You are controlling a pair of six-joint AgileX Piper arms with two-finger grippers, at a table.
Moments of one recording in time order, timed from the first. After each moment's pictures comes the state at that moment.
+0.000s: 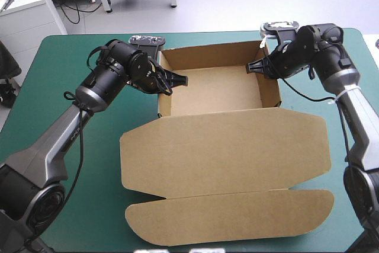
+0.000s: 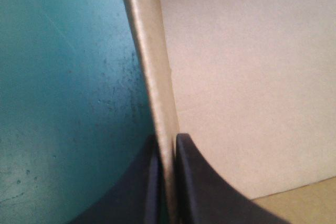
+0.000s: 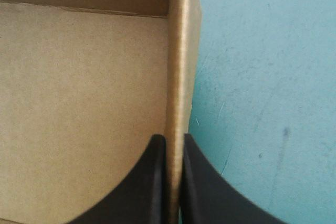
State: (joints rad) left arm -0.56 1.74 -1.79 0.03 1.17 -0.43; right arm 0.23 1.74 -1.79 0.12 1.16 -0.02
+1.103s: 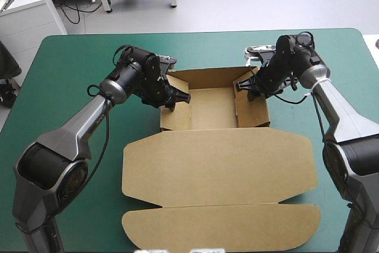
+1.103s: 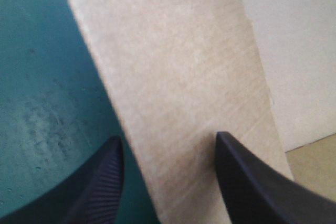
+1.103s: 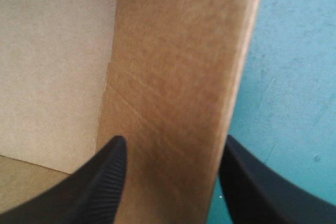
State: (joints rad) left arm -0.51 1.92 -1.79 -0.05 1.22 -0.25; right arm 0.23 1.93 -1.79 0.19 1.22 -0.09
